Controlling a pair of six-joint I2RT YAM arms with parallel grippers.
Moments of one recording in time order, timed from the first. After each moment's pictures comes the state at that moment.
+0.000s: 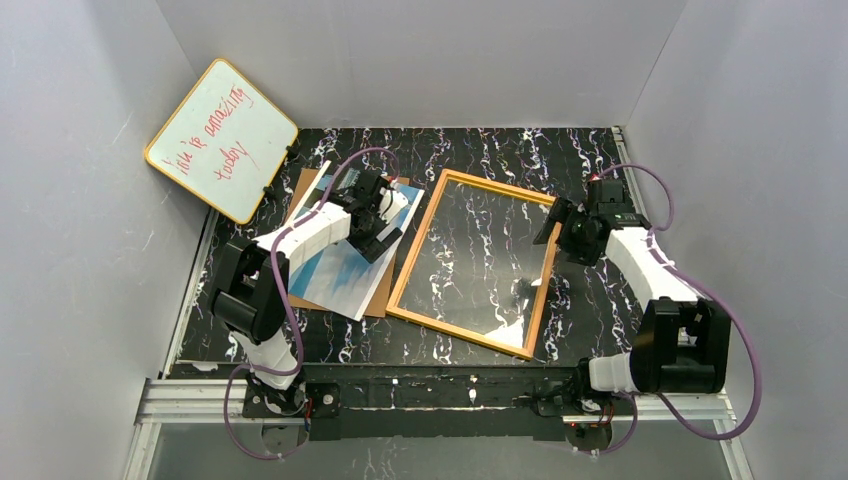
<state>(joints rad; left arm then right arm) -0.48 1.72 1.22 -0.65 -0.22 0.39 0.03 1.34 0.91 -0.58 -0.16 0.44</state>
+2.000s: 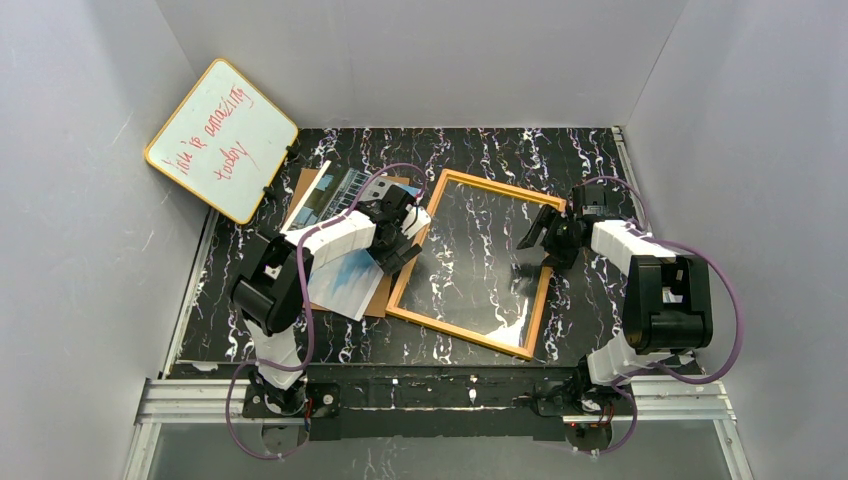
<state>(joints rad) -0.61 1.82 1.22 -0.60 -0.22 0.36 0.04 1.57 0.89 -0.40 -0.32 0.53</state>
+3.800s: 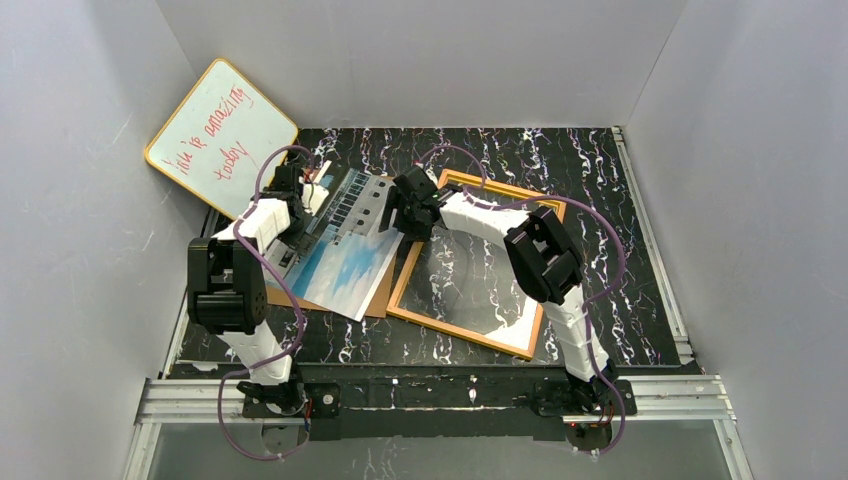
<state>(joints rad) -0.02 1.73 1.14 -0.57 -0.26 0.56 0.79 2.23 1.76 -0.42 -0.03 0.92</state>
